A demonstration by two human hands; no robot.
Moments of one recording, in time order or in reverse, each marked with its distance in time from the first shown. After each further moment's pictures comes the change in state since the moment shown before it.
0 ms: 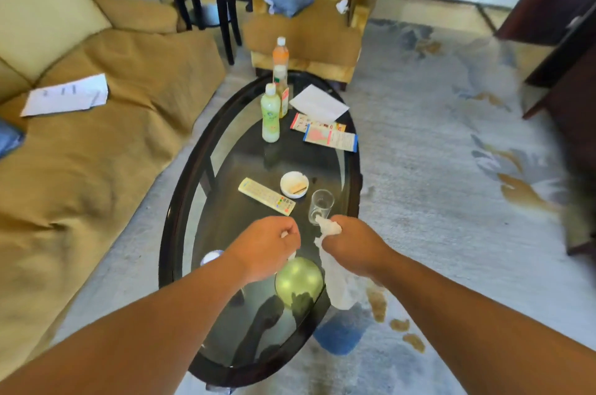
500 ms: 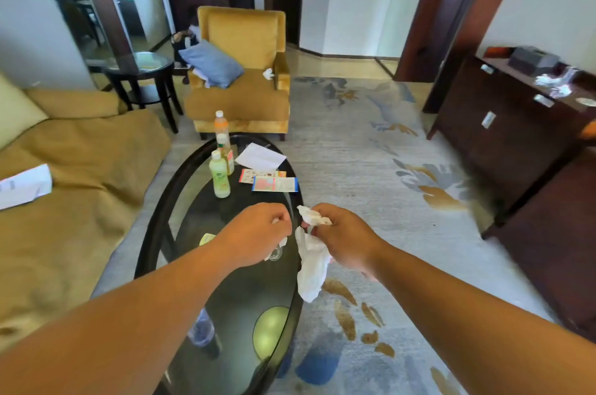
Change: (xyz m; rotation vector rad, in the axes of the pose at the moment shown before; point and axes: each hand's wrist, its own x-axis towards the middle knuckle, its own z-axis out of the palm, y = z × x) left_hand -0.062 0.147 -0.038 0.200 -0.036 0.312; right_hand -0.146 -0.063 -0.091 0.221 0.266 -0.069
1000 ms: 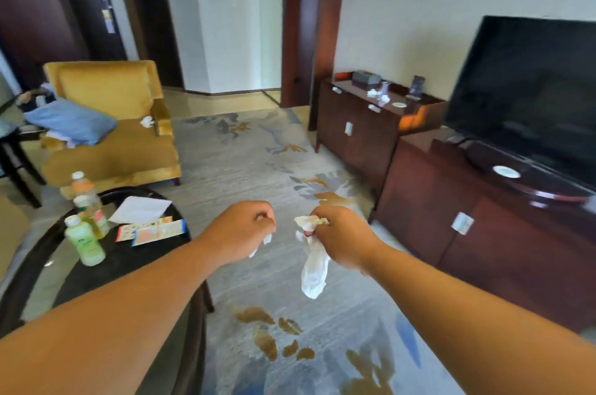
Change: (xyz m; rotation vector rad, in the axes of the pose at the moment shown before) left_hand -0.012 0.224 0.118 0.047 -0.163 0.350; right_hand -0.188 0.072 -0.196 -0.143 0.413 0.095
